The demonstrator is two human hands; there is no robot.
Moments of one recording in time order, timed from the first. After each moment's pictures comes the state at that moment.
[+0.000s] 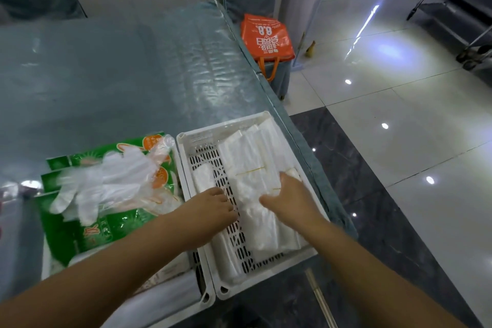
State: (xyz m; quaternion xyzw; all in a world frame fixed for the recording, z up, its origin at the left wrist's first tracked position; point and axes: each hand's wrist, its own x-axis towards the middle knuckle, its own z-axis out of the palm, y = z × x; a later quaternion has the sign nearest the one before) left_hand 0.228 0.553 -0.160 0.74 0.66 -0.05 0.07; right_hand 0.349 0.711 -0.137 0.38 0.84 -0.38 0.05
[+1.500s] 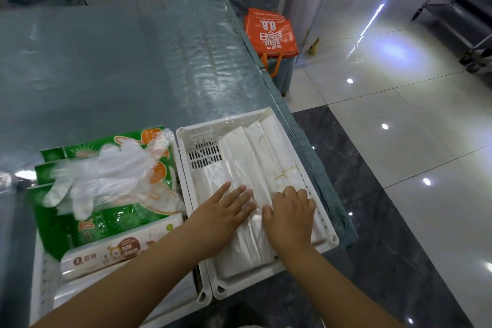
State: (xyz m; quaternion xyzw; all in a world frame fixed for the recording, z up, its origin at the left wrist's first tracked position) left_hand 0.253 0.557 -0.195 0.68 0.73 -0.08 0.09; right_hand 0.362 0.684 -0.185 0.38 0.93 -0.04 0.00
